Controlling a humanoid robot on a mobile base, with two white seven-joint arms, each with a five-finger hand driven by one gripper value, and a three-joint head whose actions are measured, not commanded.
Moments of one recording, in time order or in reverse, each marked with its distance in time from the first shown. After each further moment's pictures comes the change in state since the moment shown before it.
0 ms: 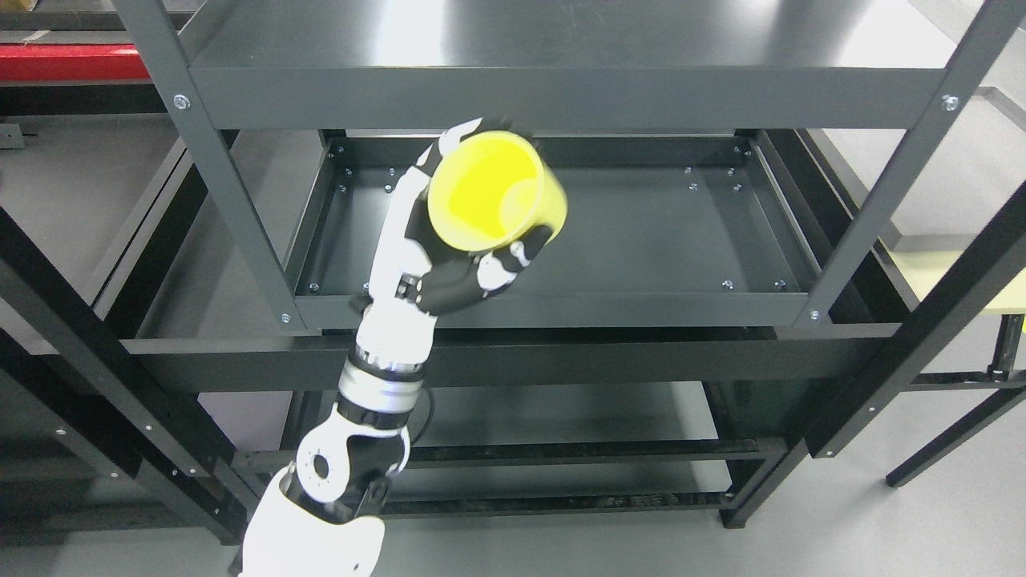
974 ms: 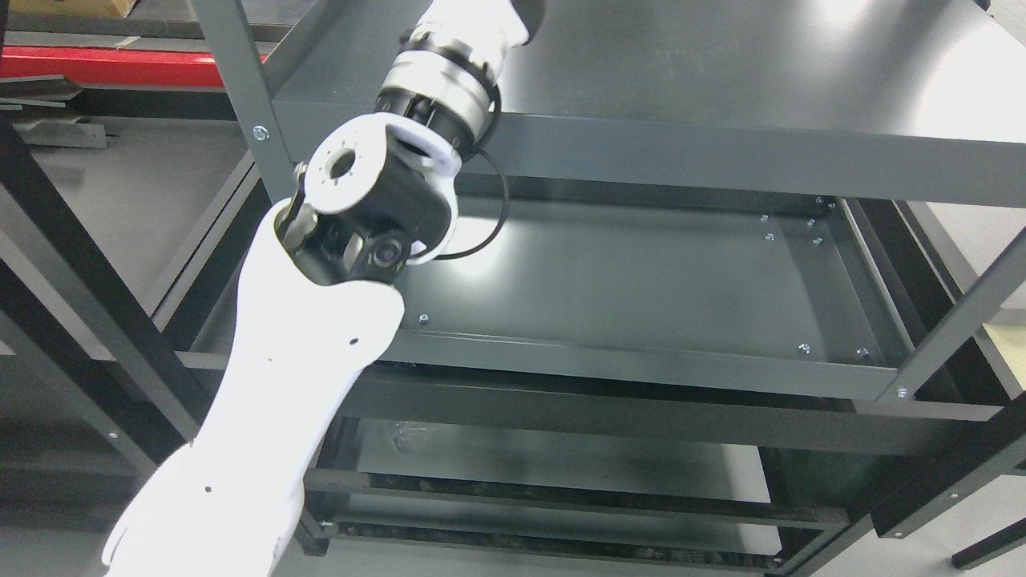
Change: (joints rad) left arm -0.626 0.000 -0.083 0.083 0.470 0.800 0.601; right arm 0.000 0.000 0.000 0.000 0.000 0.000 0.000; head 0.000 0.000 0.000
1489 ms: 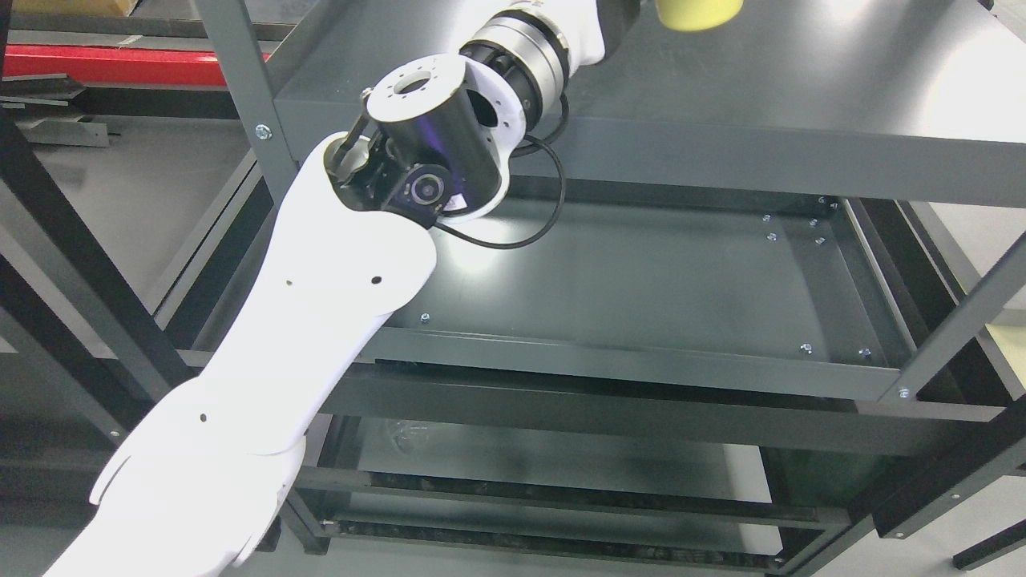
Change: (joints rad) left arm -0.135 0.000 -0.121 0.140 0.213 0.115 0.072; right arm 0.000 0.000 0.000 0.000 0.000 0.000 0.000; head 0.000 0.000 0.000
